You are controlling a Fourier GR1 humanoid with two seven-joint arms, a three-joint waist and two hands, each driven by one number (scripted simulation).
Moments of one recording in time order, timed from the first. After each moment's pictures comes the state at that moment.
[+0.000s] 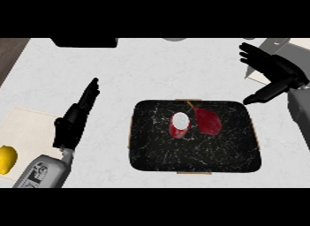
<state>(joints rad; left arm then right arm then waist) -0.22 0.32 -0.32 -1.42 0.14 0.25 0.00 -0.76 -0.47 -0.02 -0.63 -0.09 0.53 -0.17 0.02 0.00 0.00</state>
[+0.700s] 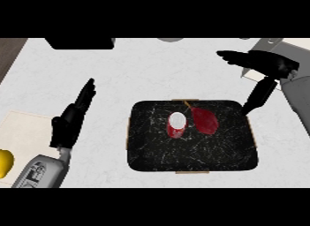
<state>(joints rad) -0.21 0.30 -0.27 -1.39 0.12 0.21 -0.02 -0.79 -0.50 0.18 -0.90 0.10 0.68 0.05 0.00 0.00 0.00</state>
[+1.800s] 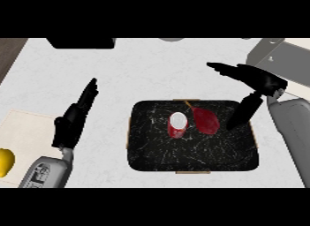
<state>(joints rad) -0.19 0.20 -0.18 -1.42 0.00 0.12 0.02 -0.61 -0.36 0.08 -1.23 0.21 0.67 0.29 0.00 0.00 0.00</state>
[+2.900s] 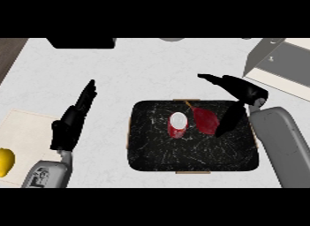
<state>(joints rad) -0.16 0.14 -0.11 -1.45 -0.08 0.06 0.02 -0.57 -0.25 0.08 -1.20 0.41 0.65 0.27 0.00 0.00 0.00</state>
